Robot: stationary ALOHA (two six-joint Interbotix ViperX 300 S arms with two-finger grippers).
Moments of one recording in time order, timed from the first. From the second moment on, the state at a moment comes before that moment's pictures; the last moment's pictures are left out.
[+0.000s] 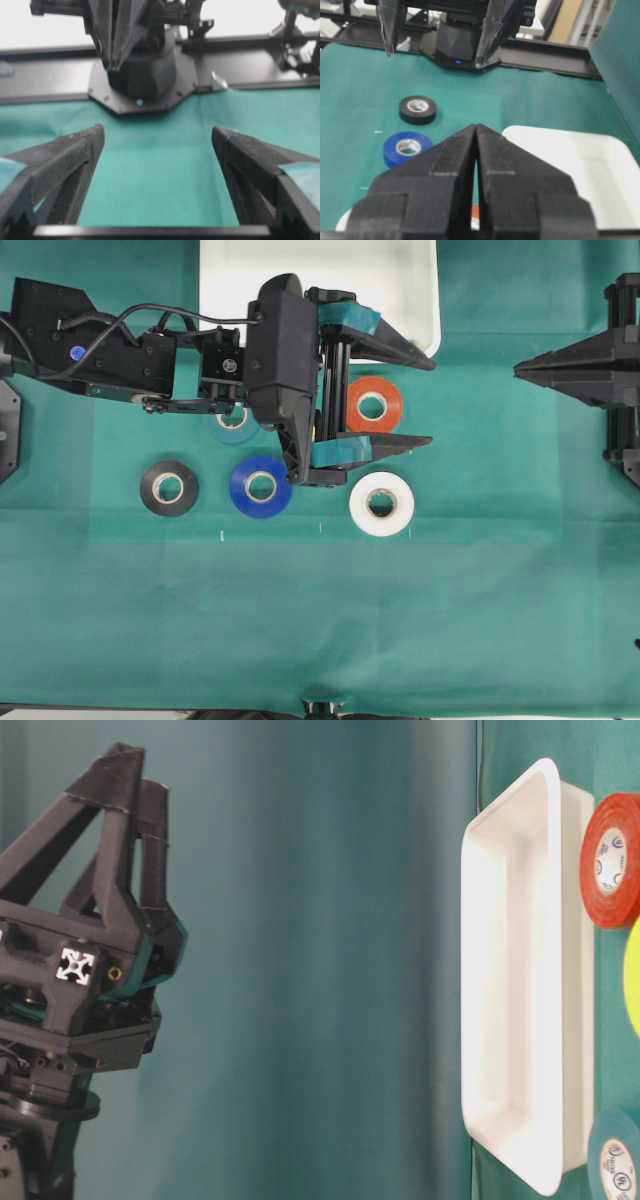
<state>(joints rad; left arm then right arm) -0.04 -0.01 0.34 -0.01 -0.13 0.05 -0.02 -0.94 1.16 0.00 -0.17 0.01</state>
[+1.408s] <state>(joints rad) -0.05 0.24 -0.22 -0.01 0.94 -0.02 -0.02 -0.93 1.16 0.00 -0.15 0.01</state>
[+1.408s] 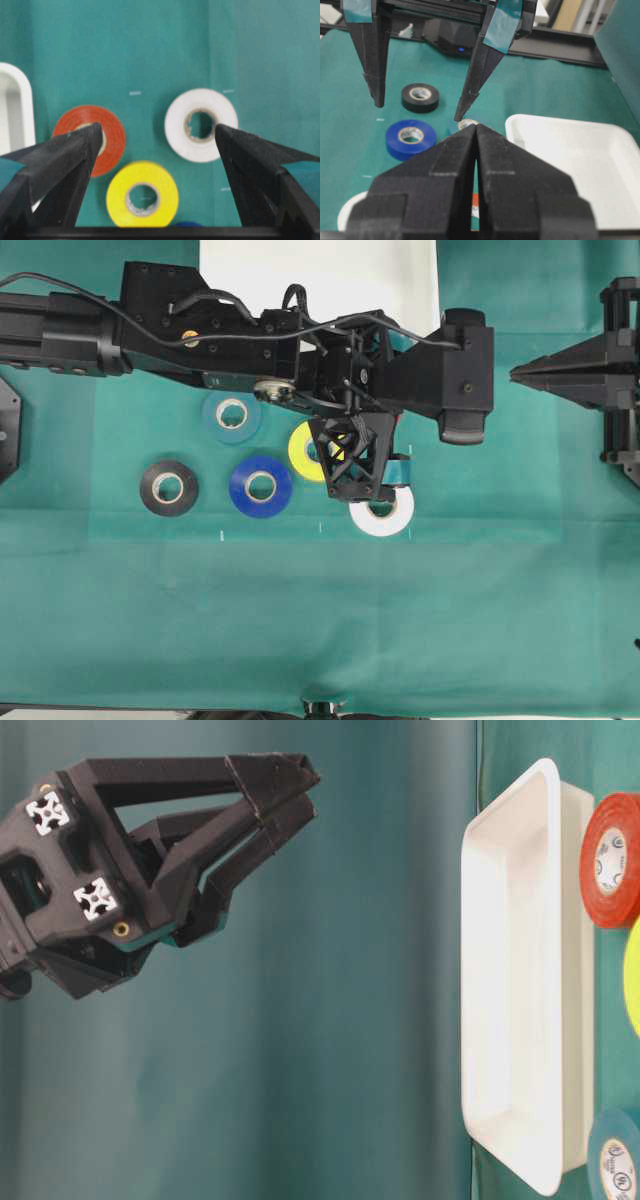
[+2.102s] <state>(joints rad) -0.06 0.24 -0.16 -0.01 0.87 -0.02 -0.02 -0.93 1.16 0.00 -0.15 0.01</state>
